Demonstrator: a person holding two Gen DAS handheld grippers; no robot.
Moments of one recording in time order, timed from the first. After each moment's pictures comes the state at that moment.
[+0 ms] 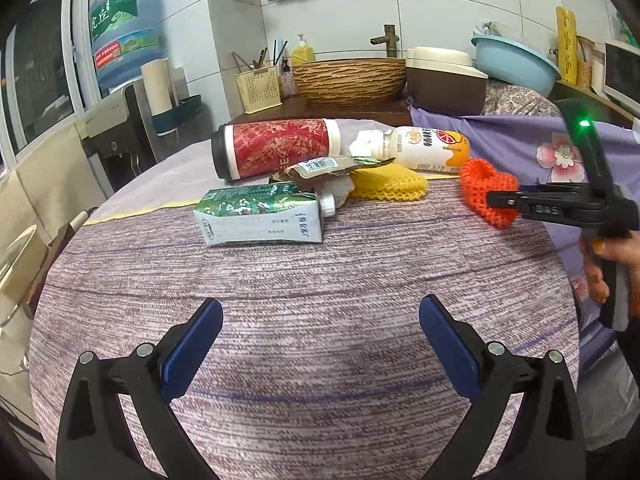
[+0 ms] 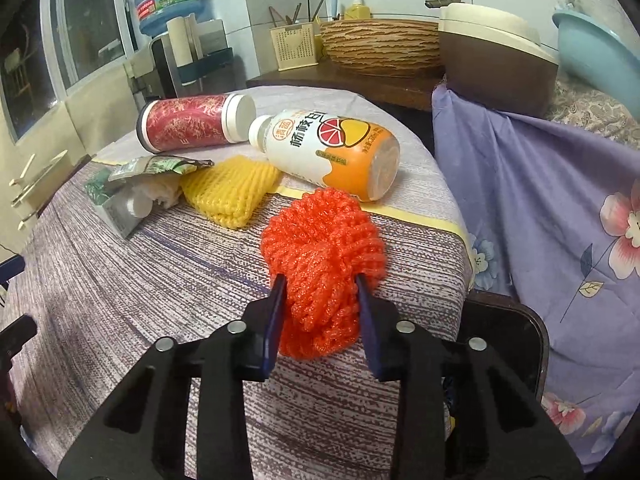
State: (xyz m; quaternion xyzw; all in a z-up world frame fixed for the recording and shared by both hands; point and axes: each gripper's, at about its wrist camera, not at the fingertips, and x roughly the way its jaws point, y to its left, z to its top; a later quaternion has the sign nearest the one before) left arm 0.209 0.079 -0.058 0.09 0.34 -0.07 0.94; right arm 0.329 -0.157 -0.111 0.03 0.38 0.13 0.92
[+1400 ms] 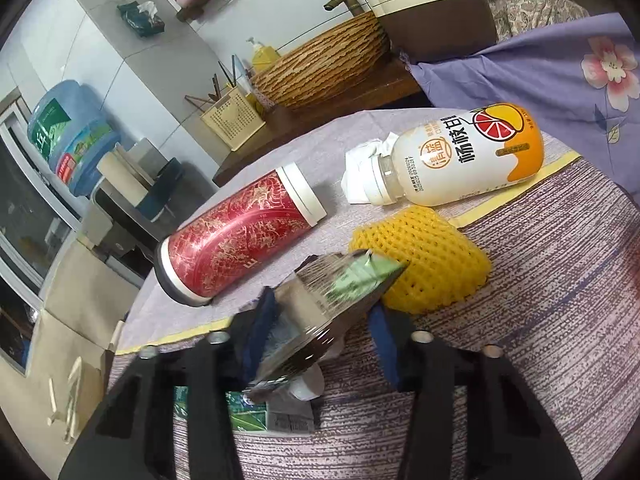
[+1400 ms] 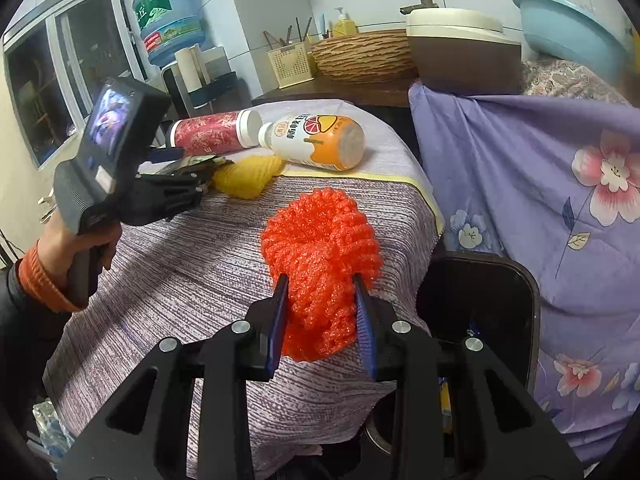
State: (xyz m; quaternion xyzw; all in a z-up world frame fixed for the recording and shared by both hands) left arm 0.354 -0.026 -0.072 0.30 0.33 -0.01 0.89; right arm 0.244 -0.203 -0.100 0.08 0.36 0.14 0.92
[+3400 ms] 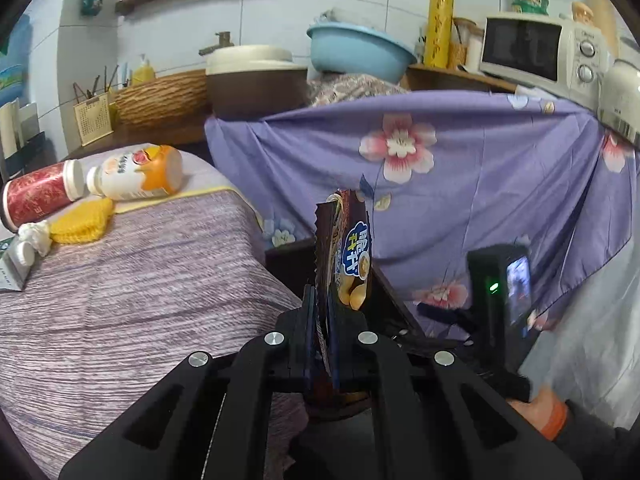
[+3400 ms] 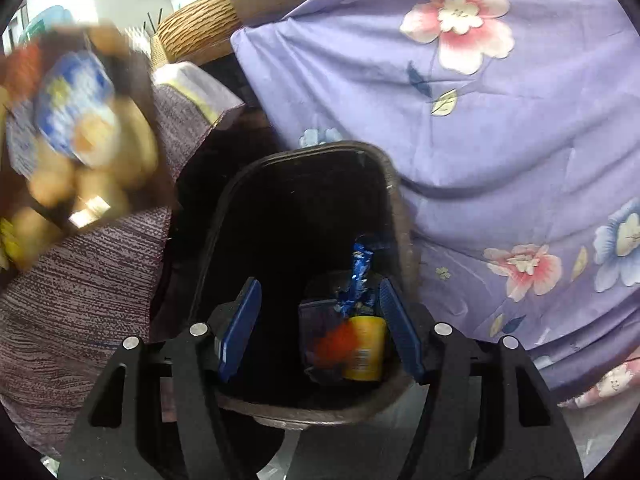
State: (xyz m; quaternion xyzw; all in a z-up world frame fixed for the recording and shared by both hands) left arm 0.178 -0.179 -0.095 0.07 0.32 -0.28 0.90; right arm 0.204 -0.345 -0.233 0.15 0.40 -0.04 0.90
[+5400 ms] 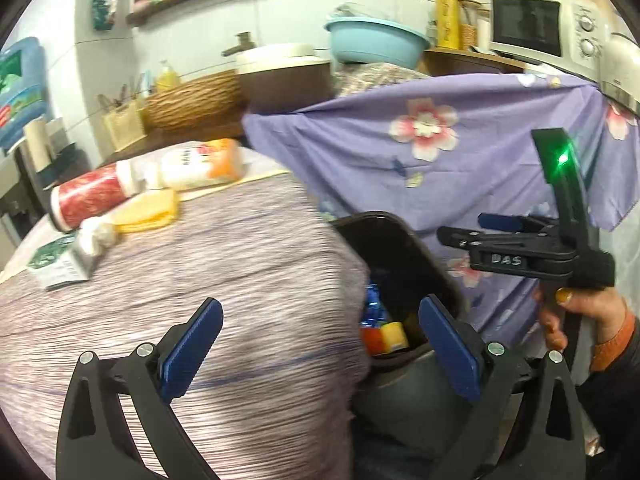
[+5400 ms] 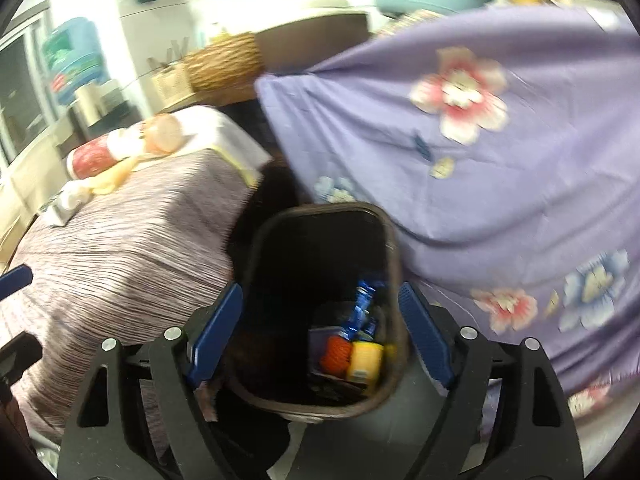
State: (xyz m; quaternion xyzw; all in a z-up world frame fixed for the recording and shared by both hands) left arm 0.152 -0.117 -0.075 0.13 0.32 -0.23 0.91; right arm 0.184 -0.327 -0.154 0.12 0.36 -0.01 0.92
